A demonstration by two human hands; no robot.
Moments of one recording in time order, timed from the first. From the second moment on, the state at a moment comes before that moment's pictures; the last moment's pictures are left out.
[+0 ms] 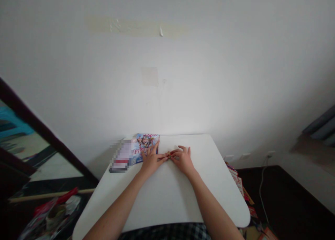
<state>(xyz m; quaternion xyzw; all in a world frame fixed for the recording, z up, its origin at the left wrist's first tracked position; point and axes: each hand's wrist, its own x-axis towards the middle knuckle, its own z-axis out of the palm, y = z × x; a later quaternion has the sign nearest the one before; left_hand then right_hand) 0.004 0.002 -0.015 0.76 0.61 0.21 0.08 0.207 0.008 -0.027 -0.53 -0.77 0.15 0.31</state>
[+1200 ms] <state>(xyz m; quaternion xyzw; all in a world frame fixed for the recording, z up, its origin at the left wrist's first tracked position) 0.017 0.001 -0.004 0.72 0.65 0.23 0.09 0.190 0.002 -0.016 -0.66 -0.70 0.10 0.28</state>
